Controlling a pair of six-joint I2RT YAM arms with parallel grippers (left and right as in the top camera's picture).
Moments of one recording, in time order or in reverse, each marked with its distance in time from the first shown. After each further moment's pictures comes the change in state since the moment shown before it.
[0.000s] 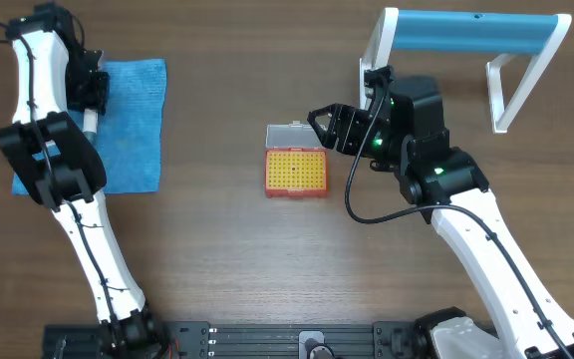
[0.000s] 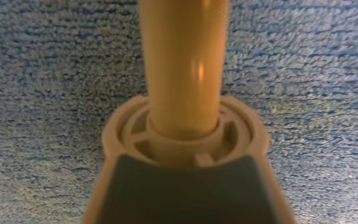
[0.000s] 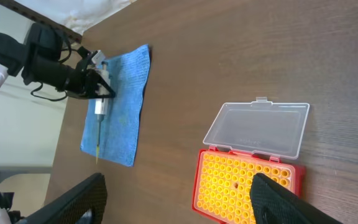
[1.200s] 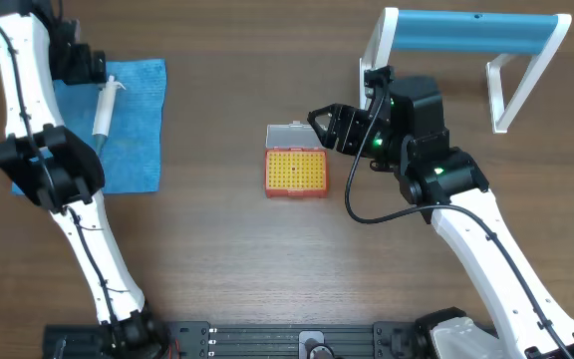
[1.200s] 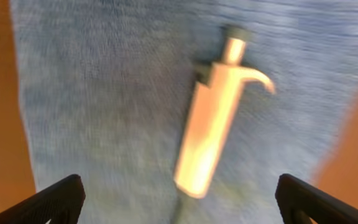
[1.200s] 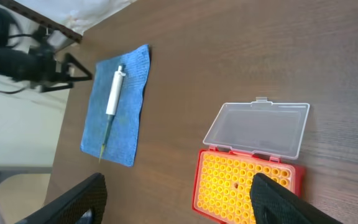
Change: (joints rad) left arm 0.002 -0.038 0.310 -0.222 0.034 -0.133; right arm 0.000 0.000 0.000 0.001 0.000 0.000
